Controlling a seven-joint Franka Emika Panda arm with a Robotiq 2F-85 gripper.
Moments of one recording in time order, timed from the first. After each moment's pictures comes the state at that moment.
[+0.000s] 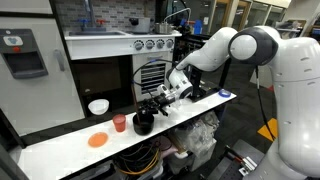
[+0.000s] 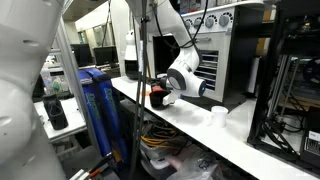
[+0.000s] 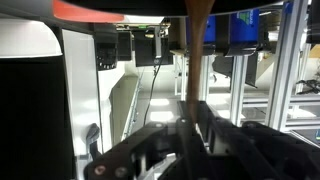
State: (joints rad) arm 0.01 0.51 -0.02 -2.08 1.56 1.67 -2.60
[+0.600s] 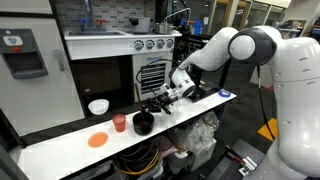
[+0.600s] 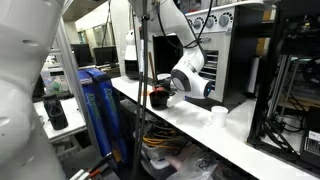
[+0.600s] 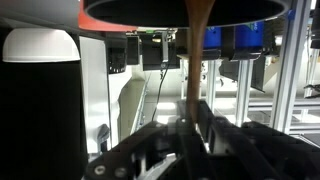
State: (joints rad) arm 0.00 0.51 -0.06 -2.08 1.55 1.67 -2.60
